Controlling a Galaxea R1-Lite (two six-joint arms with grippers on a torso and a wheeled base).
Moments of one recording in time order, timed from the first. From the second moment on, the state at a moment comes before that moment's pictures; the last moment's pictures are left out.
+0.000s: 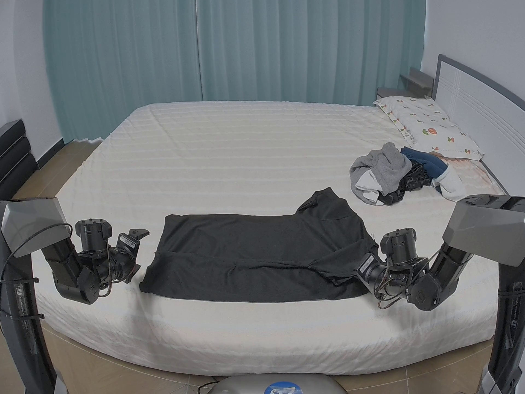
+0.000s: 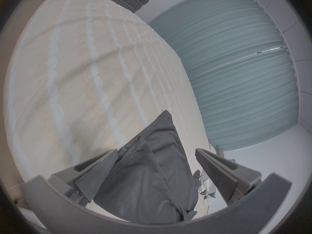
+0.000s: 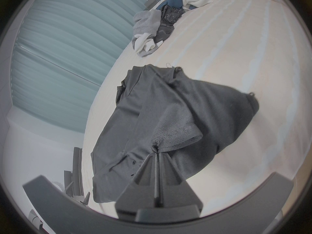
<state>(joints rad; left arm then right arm) 0.04 2.28 -0.69 -1.11 -0.16 -1.15 0.35 2.30 -0.74 -0.90 -0.03 1.06</state>
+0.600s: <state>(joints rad) 0.04 2.28 -0.69 -1.11 -0.16 -1.15 0.33 2.26 -0.67 -0.89 -0.03 0.96</state>
